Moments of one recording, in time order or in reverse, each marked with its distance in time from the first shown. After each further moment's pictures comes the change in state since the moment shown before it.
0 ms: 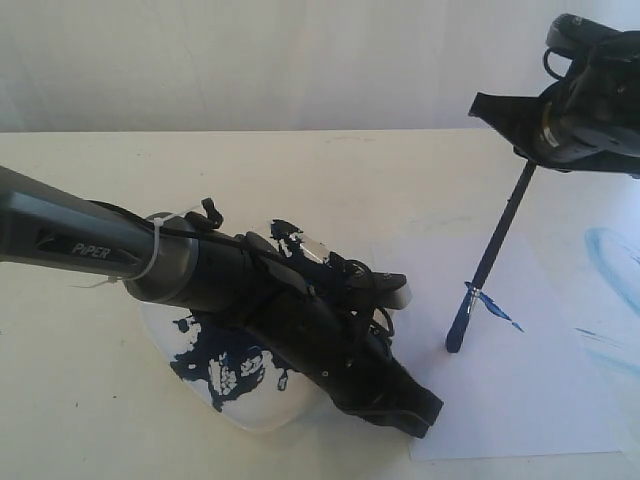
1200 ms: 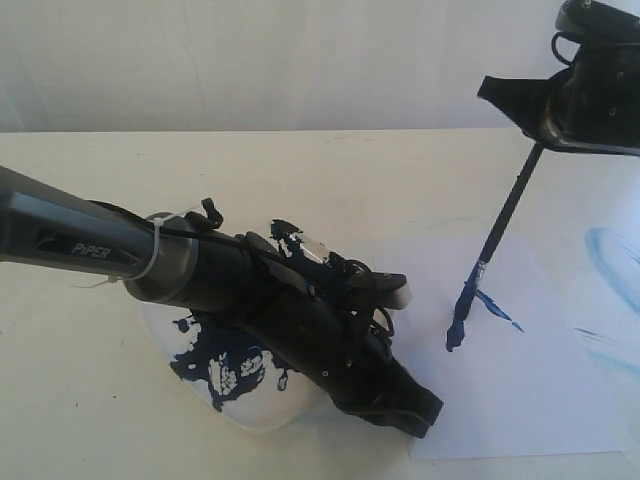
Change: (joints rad) left arm 0.000 0.000 0.000 0.000 0.000 0.000; right arm 0.000 0.021 0.000 -0.366 0.019 0.339
